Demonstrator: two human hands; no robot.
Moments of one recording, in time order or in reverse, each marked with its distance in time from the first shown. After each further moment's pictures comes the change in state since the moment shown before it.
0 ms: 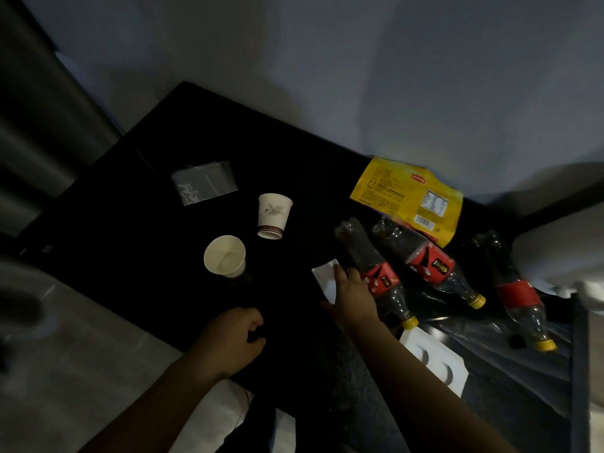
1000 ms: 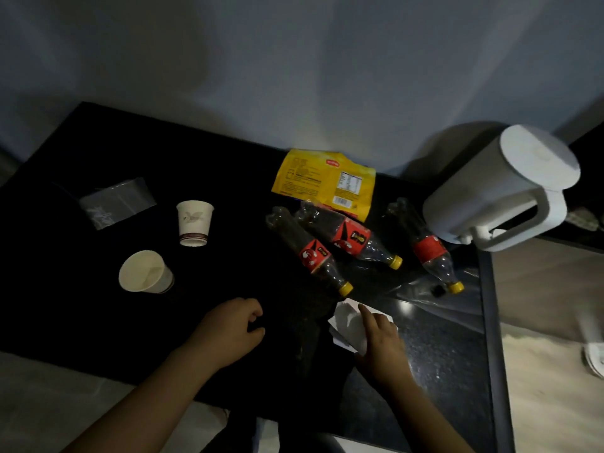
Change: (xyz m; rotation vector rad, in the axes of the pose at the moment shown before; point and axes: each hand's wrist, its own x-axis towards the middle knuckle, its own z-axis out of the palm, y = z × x) left_hand 0.022 0.103 0.041 0.117 -0.107 0.170; right_hand -0.146 0.132 0.005 -0.008 0.199 0.285
